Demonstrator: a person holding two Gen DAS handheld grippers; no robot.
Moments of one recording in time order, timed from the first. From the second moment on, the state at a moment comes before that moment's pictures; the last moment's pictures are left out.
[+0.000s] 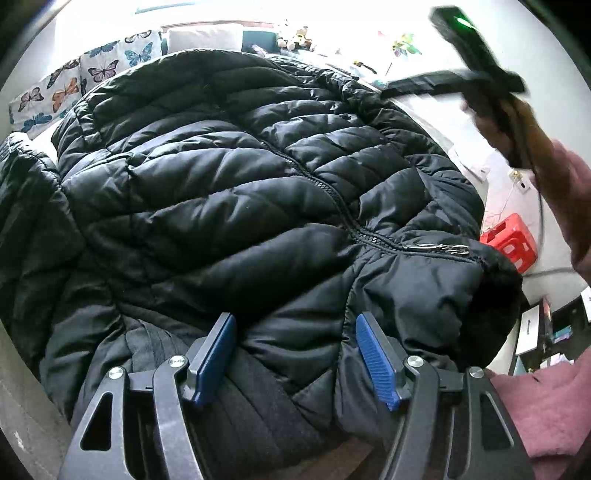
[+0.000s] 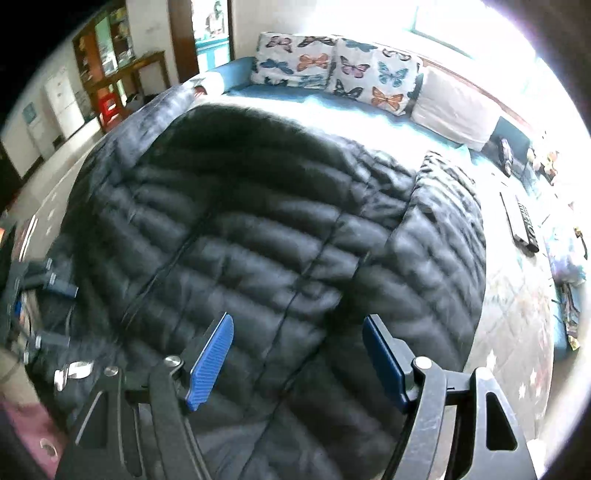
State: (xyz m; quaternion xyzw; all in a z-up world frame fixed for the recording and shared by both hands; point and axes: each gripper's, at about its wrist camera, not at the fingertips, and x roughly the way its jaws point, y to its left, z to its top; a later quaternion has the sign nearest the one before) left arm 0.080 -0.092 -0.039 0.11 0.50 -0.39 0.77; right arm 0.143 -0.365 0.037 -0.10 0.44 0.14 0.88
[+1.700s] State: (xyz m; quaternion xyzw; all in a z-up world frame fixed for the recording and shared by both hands) left arm 0.485 0.024 0.001 -0.24 0.45 -0.21 0.83; right arm 0.298 -0.452 0.015 0.16 0.44 0.15 0.87
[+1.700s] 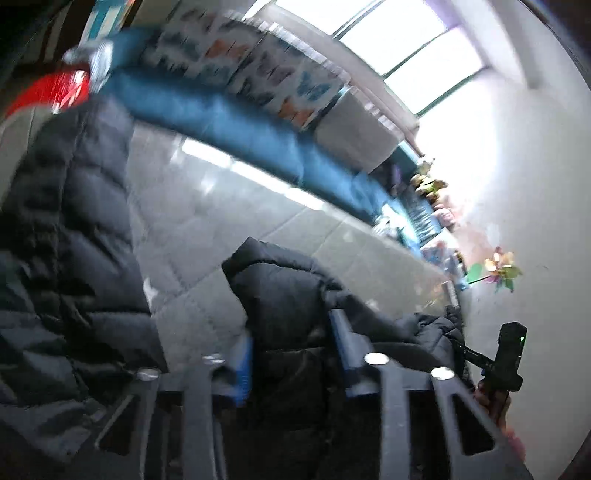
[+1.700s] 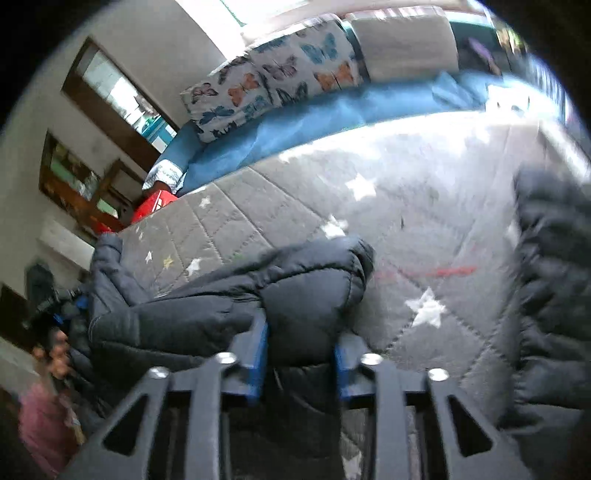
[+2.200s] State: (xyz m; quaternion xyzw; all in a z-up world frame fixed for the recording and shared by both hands) left arm 0.476 -0.001 0.004 -0.14 0.49 -0.14 0.85; right arm 0.281 -0.471 0.032 0.08 0.43 0.03 0.90
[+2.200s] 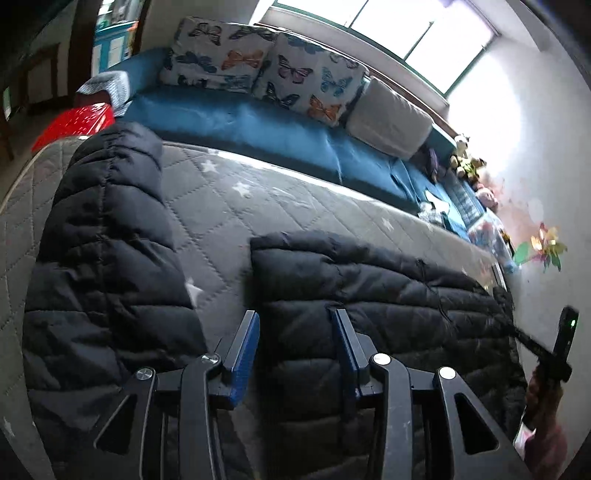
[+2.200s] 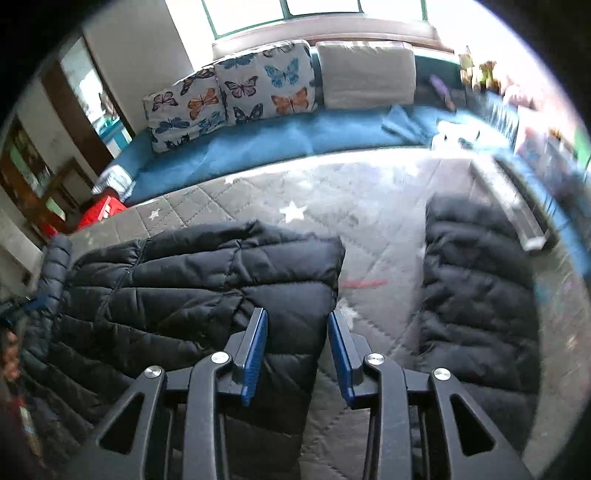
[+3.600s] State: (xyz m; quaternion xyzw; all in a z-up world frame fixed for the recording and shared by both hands) left arm 0.136 0.094 0.017 -0.21 0.52 -0.12 0.82; right arm 0.005 -0.374 0.025 -0.08 0.46 0.08 0.88
